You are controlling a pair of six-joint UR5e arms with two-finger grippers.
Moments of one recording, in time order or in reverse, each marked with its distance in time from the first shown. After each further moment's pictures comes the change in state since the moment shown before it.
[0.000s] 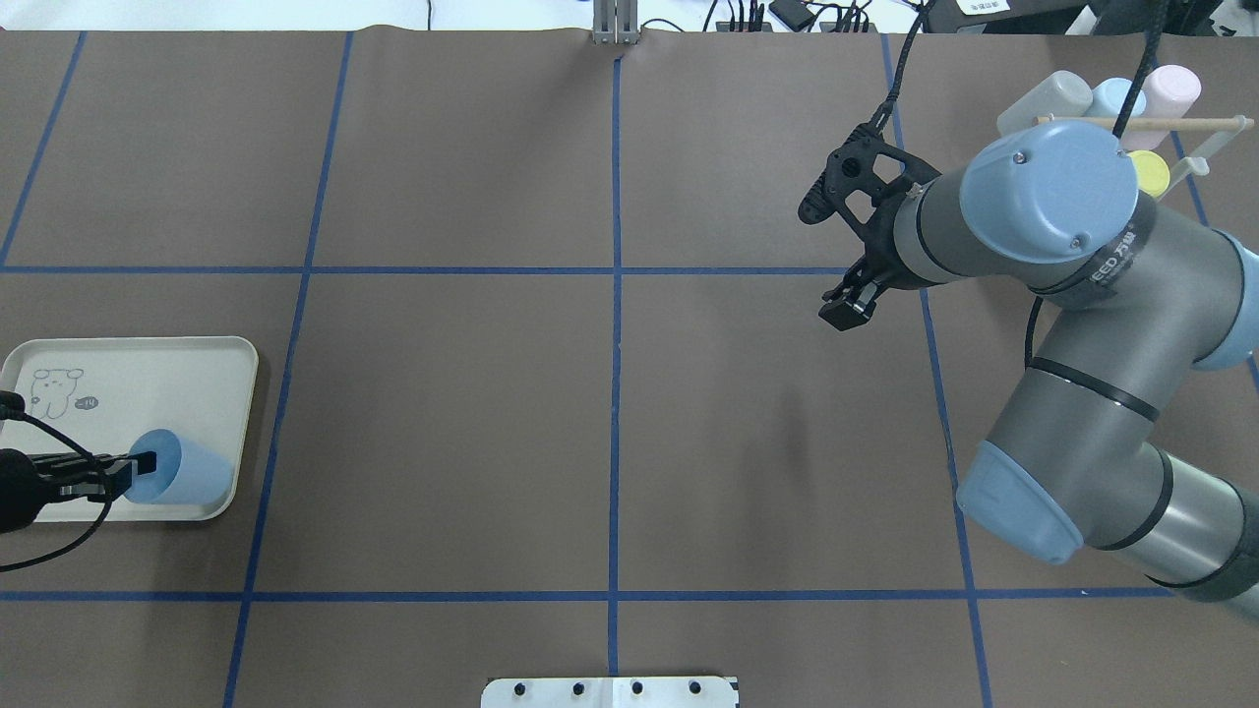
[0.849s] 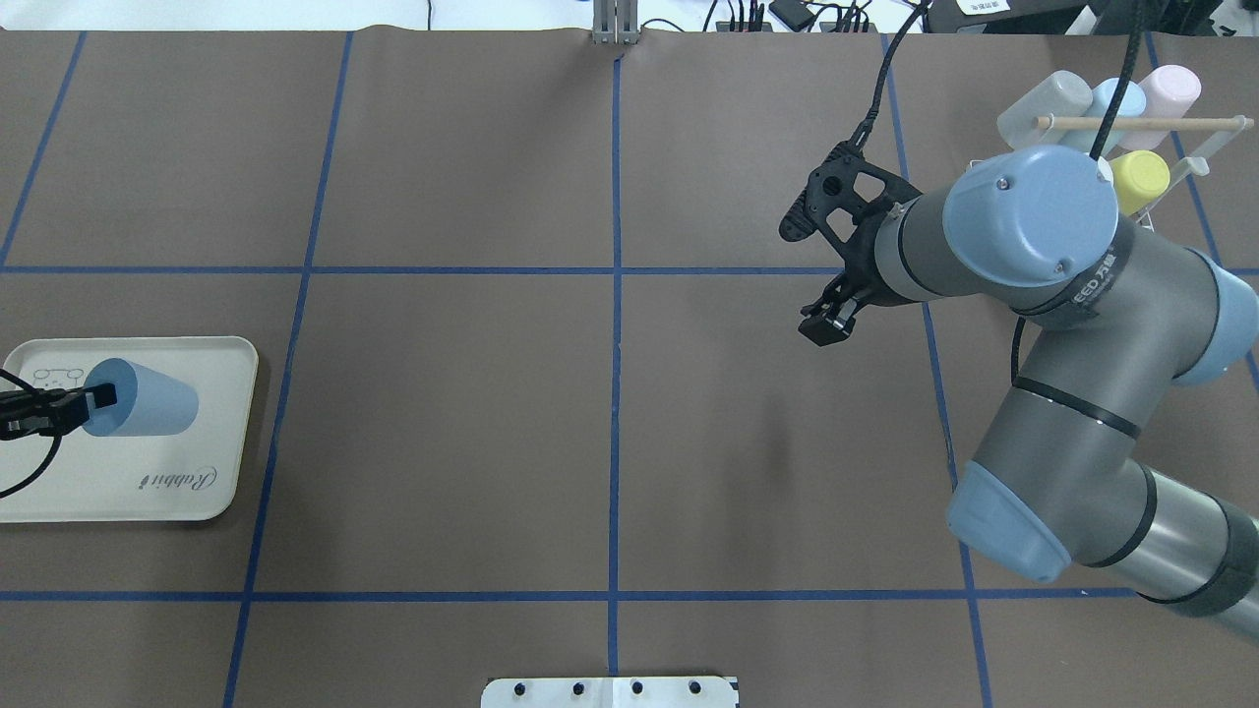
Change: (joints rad) left arm -0.162 -0.024 -0.101 0.003 -0.090 -0.007; right arm -0.070 -0.001 -0.011 0.132 -0.008 0.079
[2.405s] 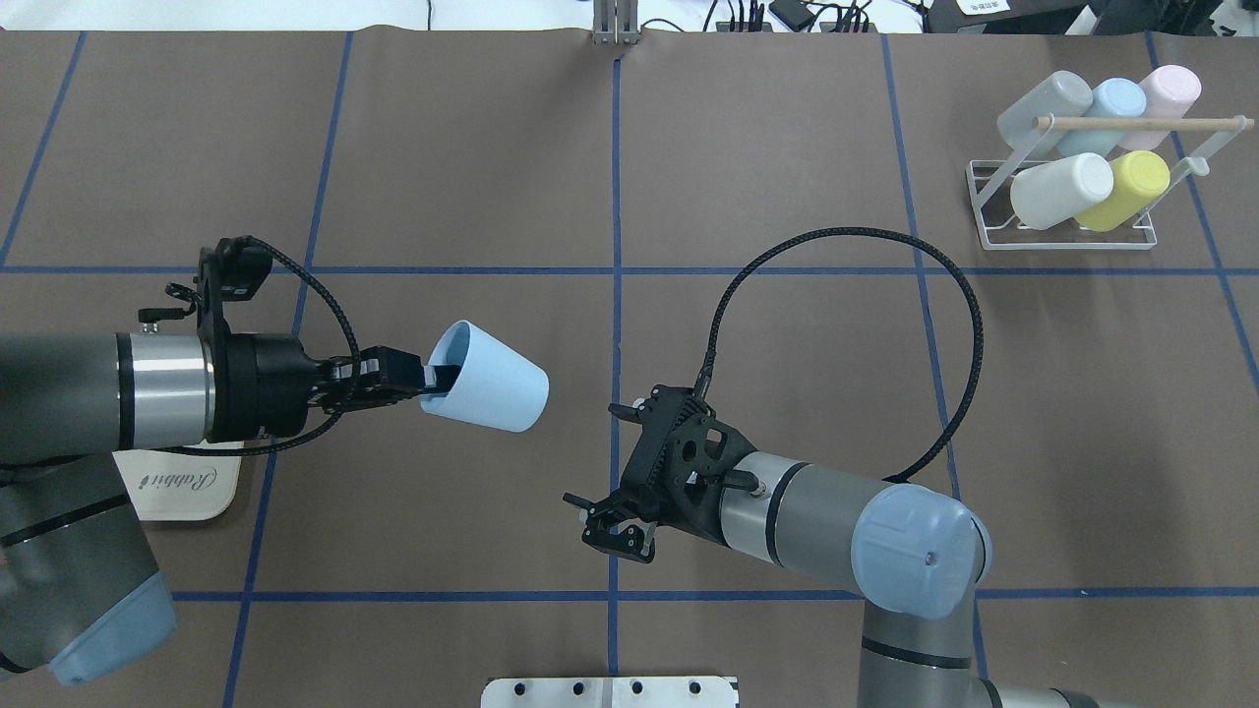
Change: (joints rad) left arm 0.124 -0.546 -0.040 0.159 -0.163 -0.438; right arm -0.396 0.013 -0.163 0.814 -0.279 0.058
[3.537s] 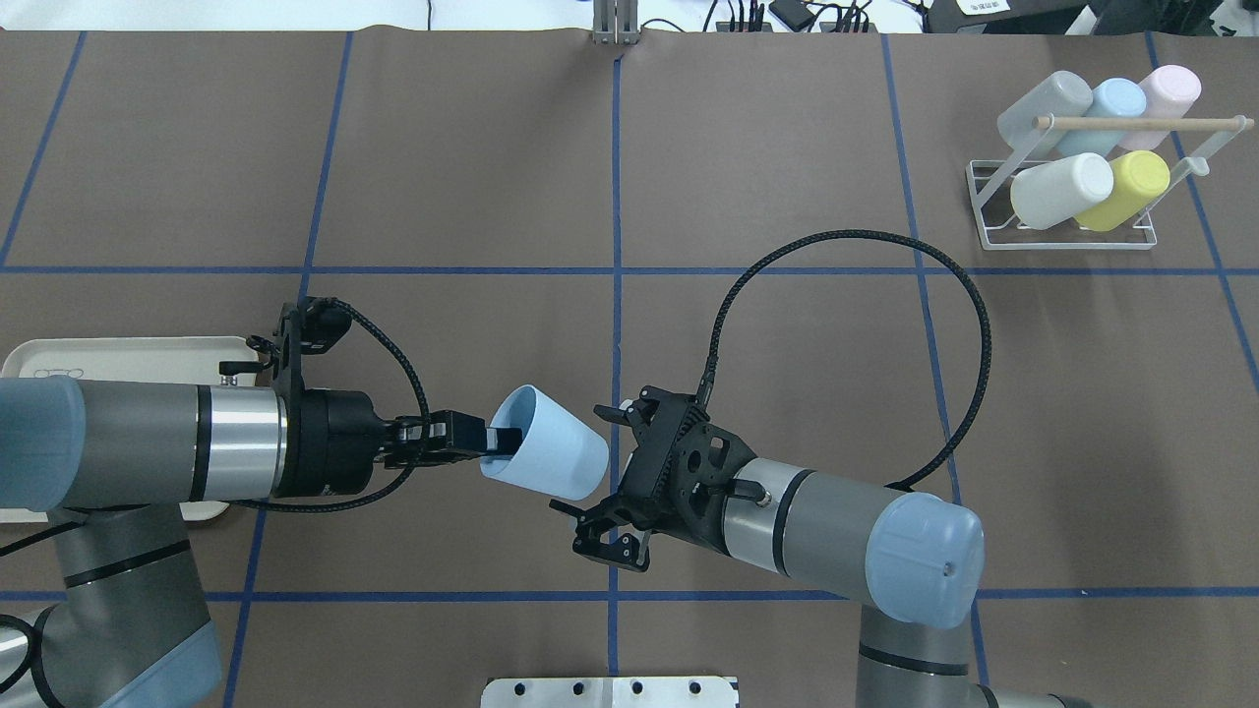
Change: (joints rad) left arm 0.096 -0.050 0.019 0.005 0.007 0.002; right arm -0.007 0.003 0.003 0.071 -0.003 -0.025
